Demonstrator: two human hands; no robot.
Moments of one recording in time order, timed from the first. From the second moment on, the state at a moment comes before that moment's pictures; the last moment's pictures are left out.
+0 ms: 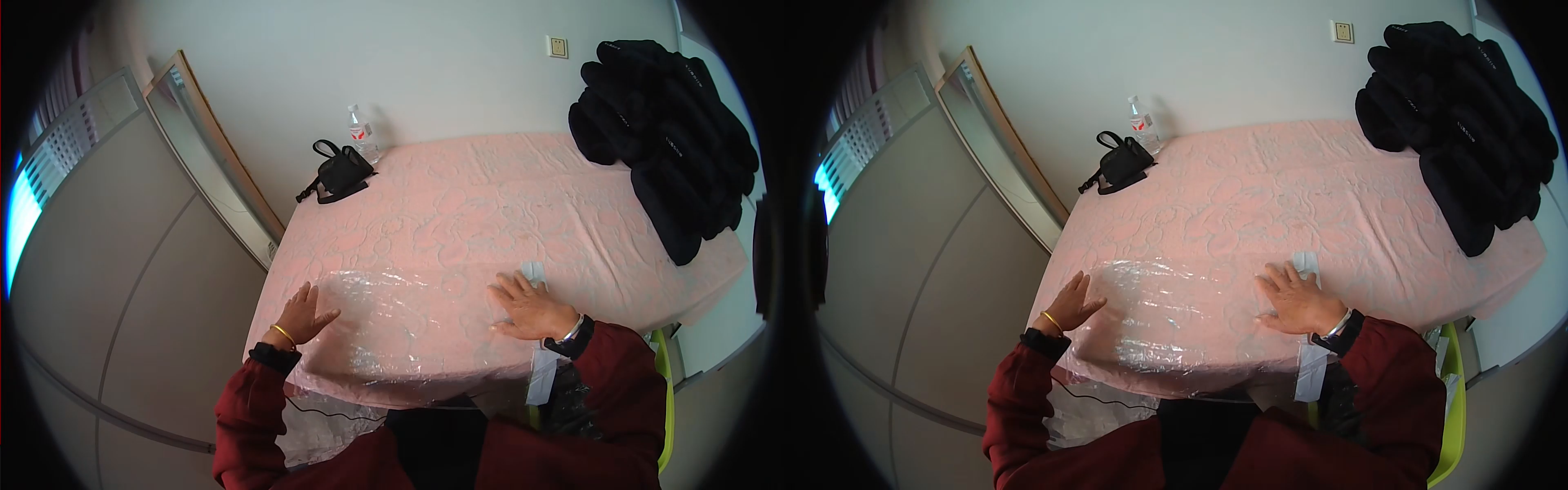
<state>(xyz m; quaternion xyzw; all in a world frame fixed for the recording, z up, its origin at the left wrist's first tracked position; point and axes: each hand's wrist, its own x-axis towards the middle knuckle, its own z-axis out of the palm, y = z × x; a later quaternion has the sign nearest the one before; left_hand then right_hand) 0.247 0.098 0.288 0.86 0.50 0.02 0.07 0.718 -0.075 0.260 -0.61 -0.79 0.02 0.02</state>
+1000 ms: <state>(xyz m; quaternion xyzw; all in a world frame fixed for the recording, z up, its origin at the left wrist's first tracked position) 0.328 -0.062 0.254 0.92 0.27 0.30 -0.03 0.639 -0.143 0.291 -0.54 -0.80 0.13 0.23</state>
